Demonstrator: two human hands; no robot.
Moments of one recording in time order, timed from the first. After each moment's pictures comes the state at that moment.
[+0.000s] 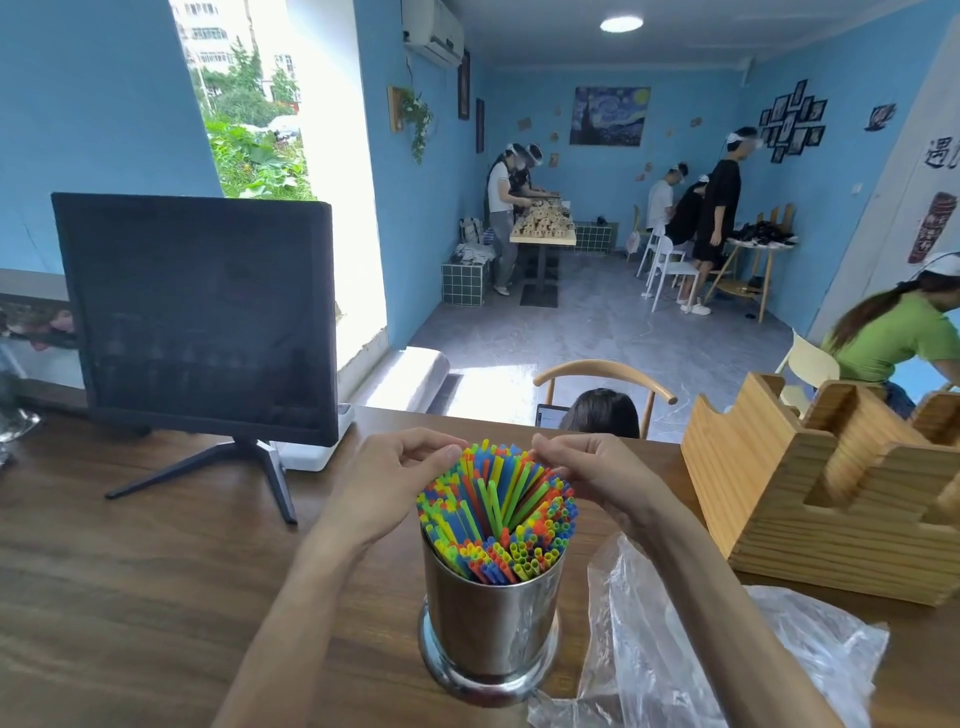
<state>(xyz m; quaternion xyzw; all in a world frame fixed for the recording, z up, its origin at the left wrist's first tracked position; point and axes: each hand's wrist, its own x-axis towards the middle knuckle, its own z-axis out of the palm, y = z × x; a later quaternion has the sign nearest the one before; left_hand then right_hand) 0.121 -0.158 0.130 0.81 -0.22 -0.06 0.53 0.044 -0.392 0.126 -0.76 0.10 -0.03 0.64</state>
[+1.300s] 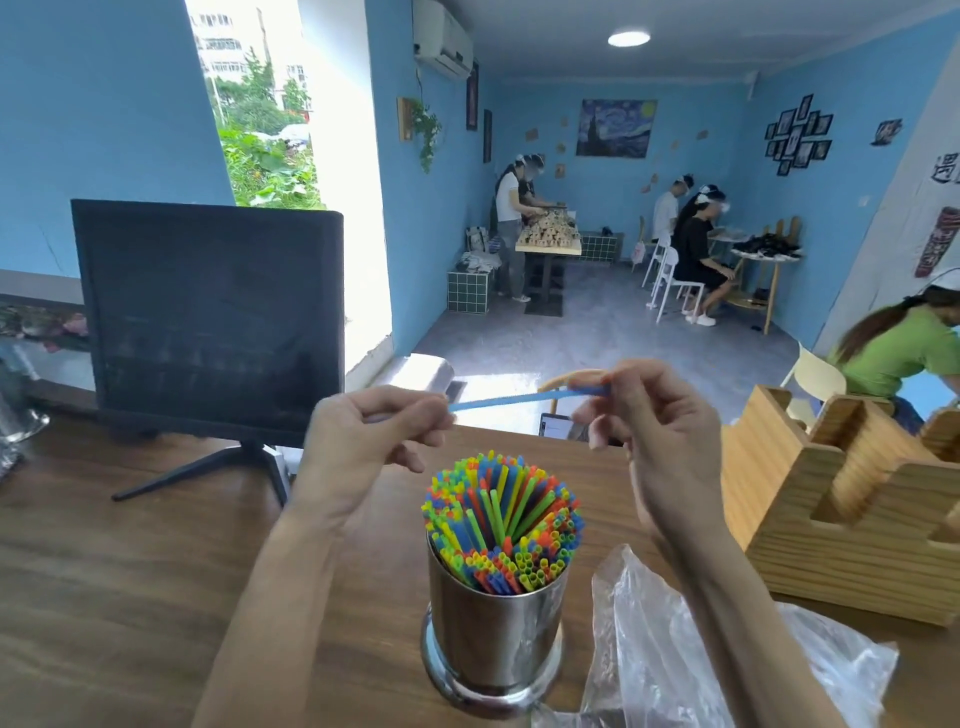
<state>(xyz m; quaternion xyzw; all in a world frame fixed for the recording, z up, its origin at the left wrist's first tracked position) 0.100 -0.149 0.186 0.63 -0.21 -0.03 0.75 0.008 -0.355 0.184 -0.61 -0.07 -0.39 0.68</state>
